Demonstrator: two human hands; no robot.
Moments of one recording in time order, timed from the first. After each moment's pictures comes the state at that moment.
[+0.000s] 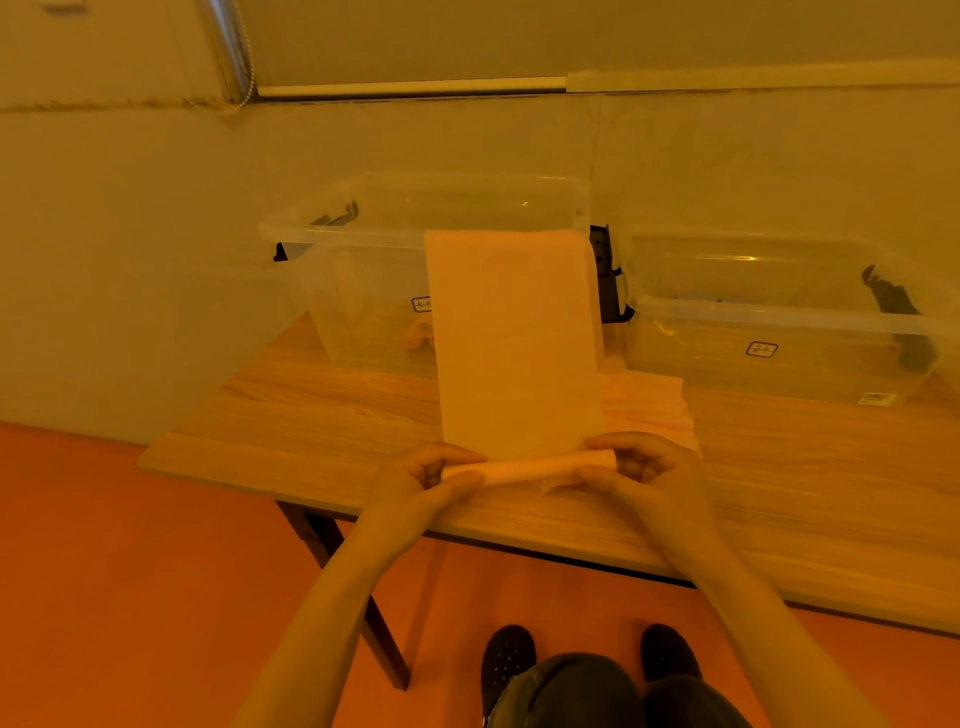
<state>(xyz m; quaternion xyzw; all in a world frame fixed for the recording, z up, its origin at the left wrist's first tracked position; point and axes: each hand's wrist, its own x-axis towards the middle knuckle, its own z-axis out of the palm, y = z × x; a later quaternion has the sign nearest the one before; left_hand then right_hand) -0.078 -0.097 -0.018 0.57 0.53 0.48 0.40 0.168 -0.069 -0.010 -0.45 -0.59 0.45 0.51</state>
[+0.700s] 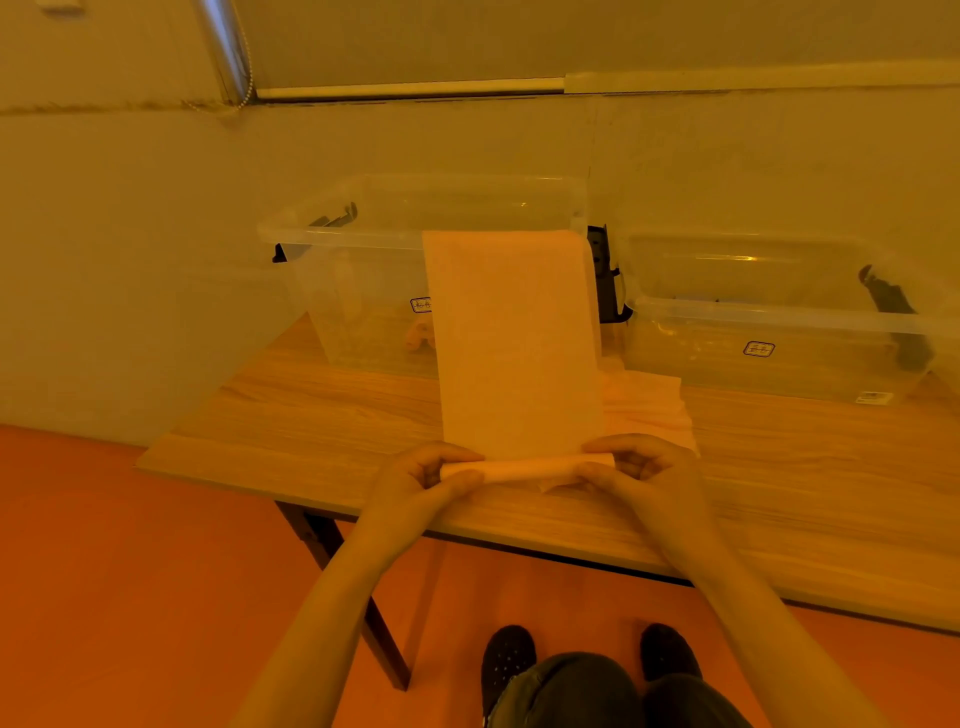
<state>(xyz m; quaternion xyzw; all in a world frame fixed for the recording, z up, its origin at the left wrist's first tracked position) -0.077 -0.097 -0.018 0.57 0.53 0.48 0.40 0.168 -0.067 -0.010 -0.45 -0.58 0.45 0.51</state>
